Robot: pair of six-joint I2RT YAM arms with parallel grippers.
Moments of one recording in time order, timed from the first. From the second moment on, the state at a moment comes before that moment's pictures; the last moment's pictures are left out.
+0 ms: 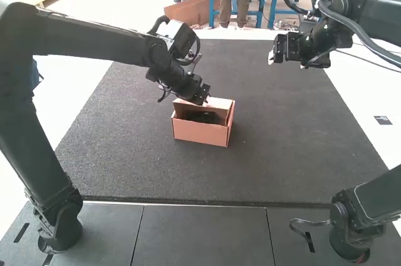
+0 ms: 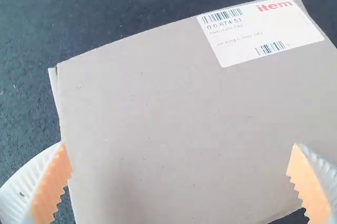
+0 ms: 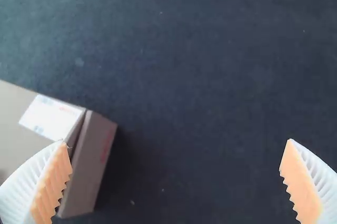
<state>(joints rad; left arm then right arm) -0.62 1.61 1.15 -0.44 -0.08 -0.08 0.26 1.32 1.23 -0.74 -0.04 0.15</state>
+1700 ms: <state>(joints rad) -0.56 1.32 1.28 -0.34 -0.16 -0.03 0.26 1.29 1.22 -0.71 -0.08 0.12</state>
